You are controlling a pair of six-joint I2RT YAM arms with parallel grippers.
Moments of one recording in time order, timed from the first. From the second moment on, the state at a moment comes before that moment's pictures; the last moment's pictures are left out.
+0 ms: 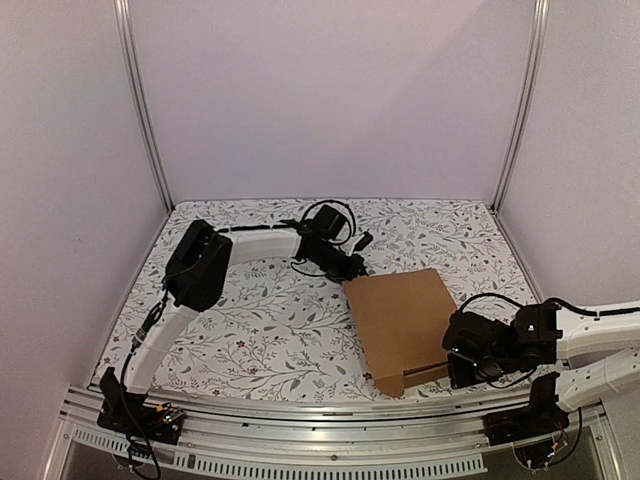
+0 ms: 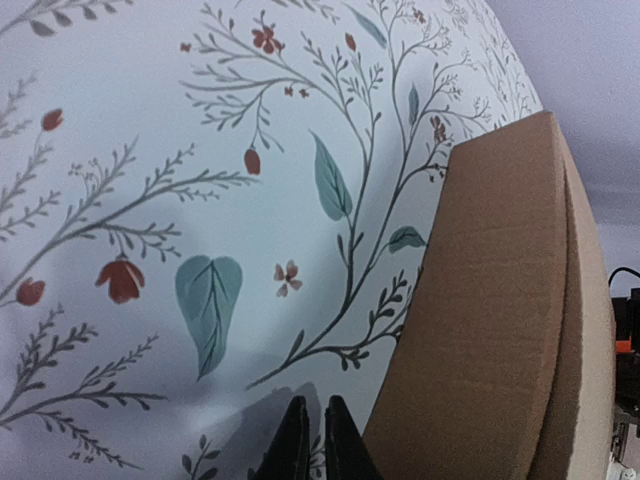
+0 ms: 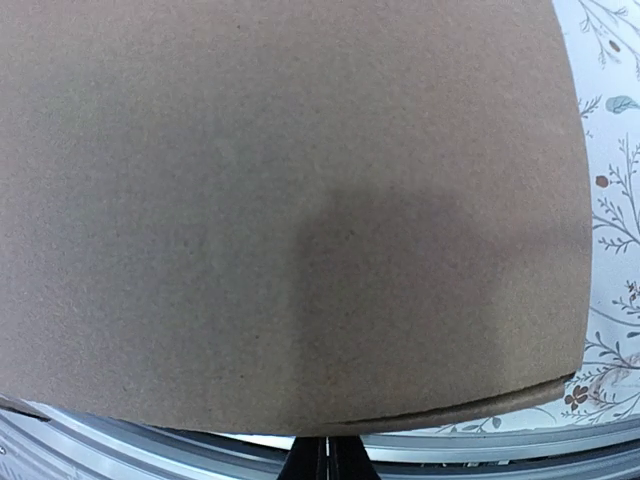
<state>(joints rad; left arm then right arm) -0.73 2.61 2.14 -0.44 0.59 -0.28 1.15 1.05 0.56 -0.81 0.27 1.01</state>
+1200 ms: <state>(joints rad) -0.72 1.78 0.78 0.09 0.27 -0.51 0.81 1.60 0.86 -0.47 0.18 0.47</state>
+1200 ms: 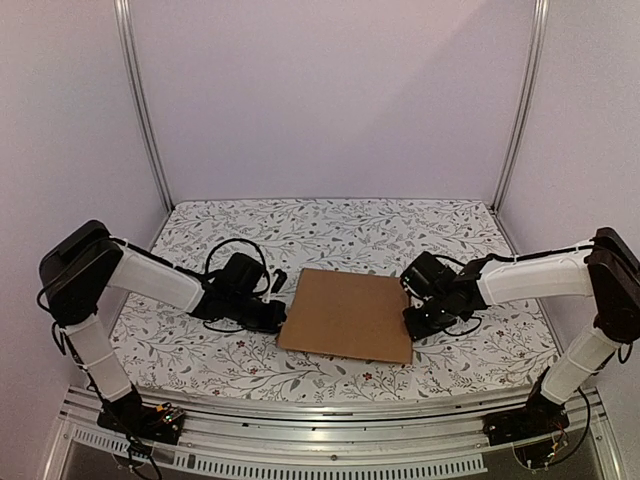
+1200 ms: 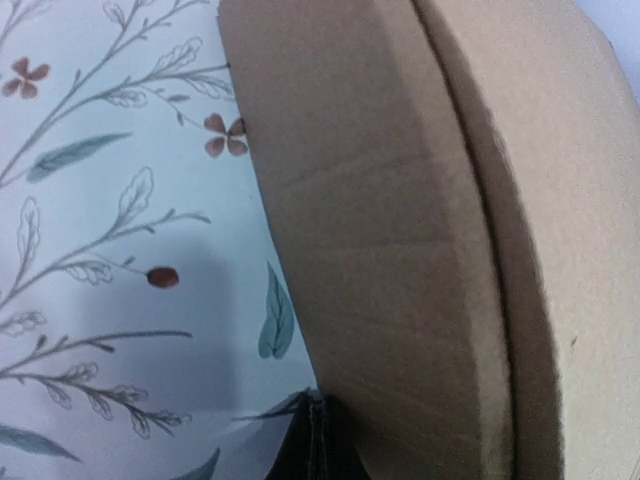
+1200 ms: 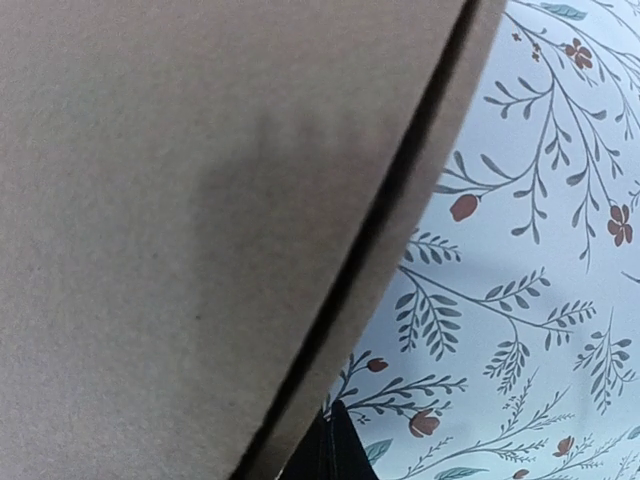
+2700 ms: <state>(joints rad) -0.61 1.37 0.48 0.32 0.27 -0.69 0.68 1.45 0.66 -0.05 -0.03 0.69</state>
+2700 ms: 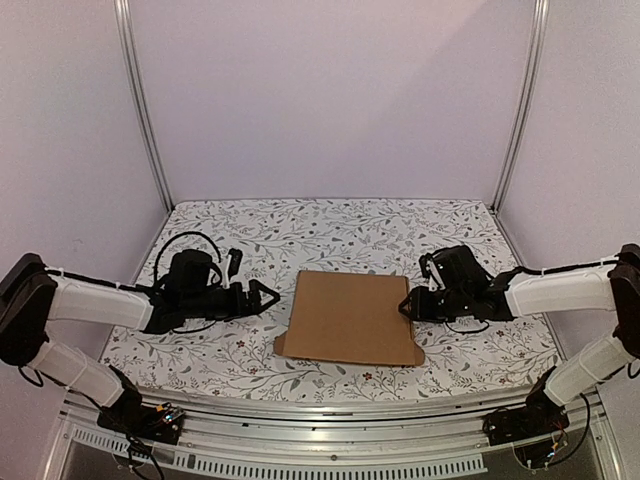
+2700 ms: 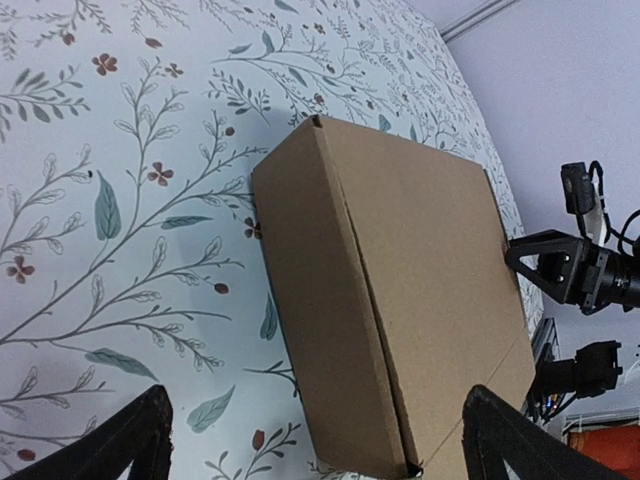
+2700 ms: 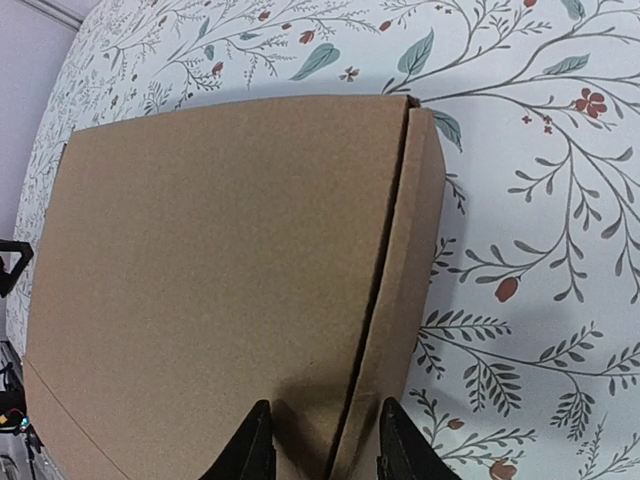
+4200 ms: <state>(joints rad) -0.58 2.02 0.70 0.89 0.76 -1.05 0.62 1.32 0.41 0.25 -0.07 0.79</state>
